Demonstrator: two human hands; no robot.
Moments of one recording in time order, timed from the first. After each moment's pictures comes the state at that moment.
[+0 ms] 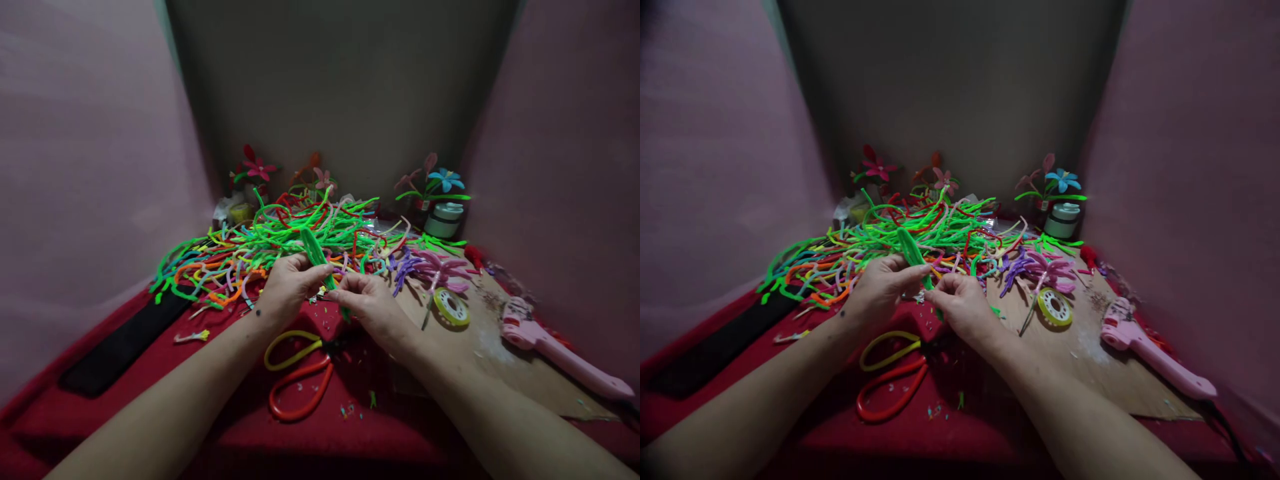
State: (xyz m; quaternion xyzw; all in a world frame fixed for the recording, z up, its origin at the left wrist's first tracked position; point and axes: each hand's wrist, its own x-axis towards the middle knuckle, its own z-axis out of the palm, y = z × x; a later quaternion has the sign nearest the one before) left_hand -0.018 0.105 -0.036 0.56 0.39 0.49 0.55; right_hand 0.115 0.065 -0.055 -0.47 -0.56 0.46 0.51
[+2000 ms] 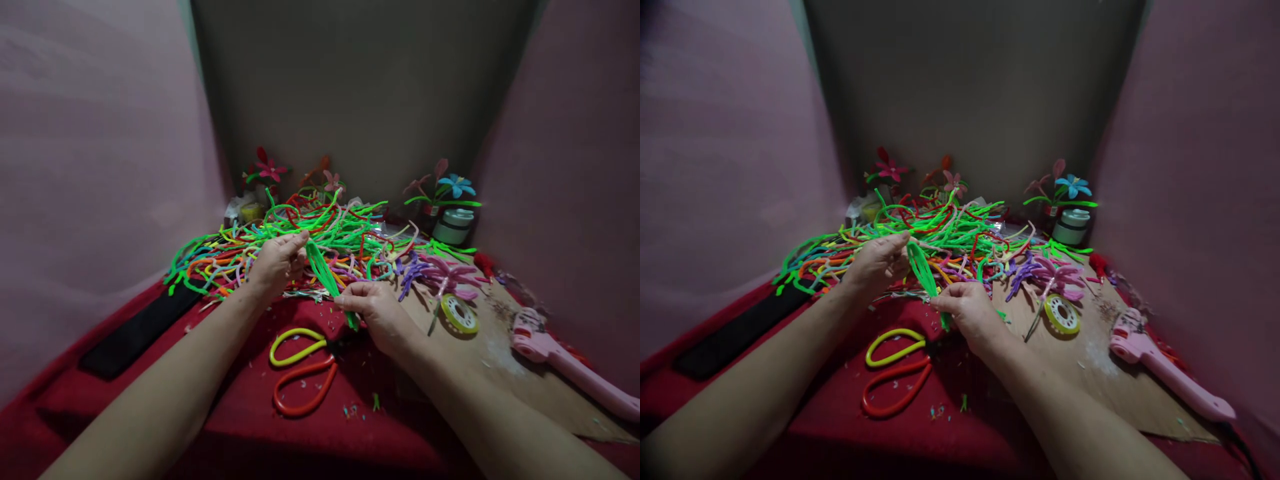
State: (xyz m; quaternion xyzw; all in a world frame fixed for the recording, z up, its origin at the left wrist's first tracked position) left_hand -0.046 0.151 -0.040 0.54 0.31 0.50 0.60; right_hand 0.112 0.064 -0.059 -0.46 -0.49 0.56 0.48
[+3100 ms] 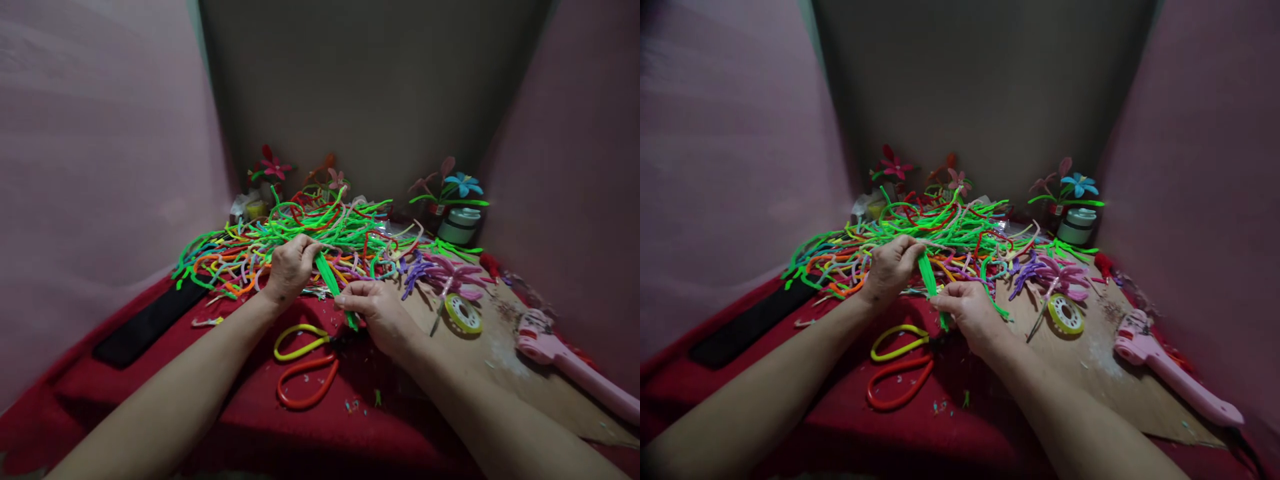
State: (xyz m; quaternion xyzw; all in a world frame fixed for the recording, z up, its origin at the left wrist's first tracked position) left_hand -0.034 0.139 -0.047 0.72 0.47 0.50 0.07; right_hand 0.111 0.062 -0.060 -0.44 -0.50 0.57 0.48
